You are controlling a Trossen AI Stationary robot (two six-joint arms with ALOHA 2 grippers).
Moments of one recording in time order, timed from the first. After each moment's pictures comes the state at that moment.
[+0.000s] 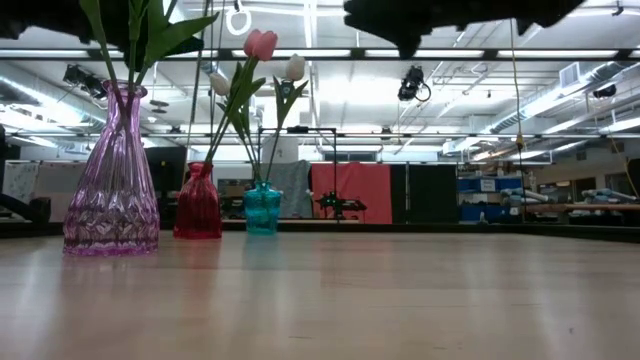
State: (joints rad) left arm -0.05 0.49 0.40 0.14 -0.58 0.05; right arm 0.04 1.32 0.76 0.51 0.13 -0.06
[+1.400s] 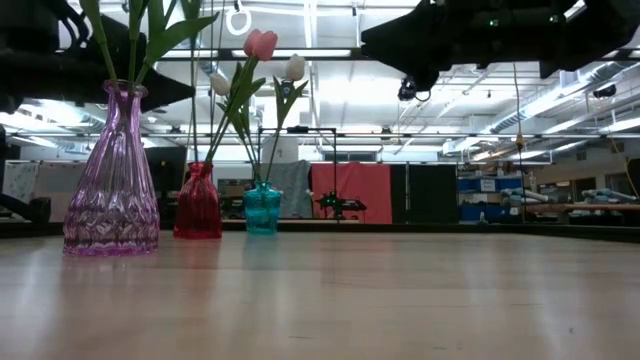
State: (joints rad) left arm -0.01 0.52 0.01 0.72 -0.64 0.04; right arm 0.08 1.37 0.52 0.88 0.19 -0.02
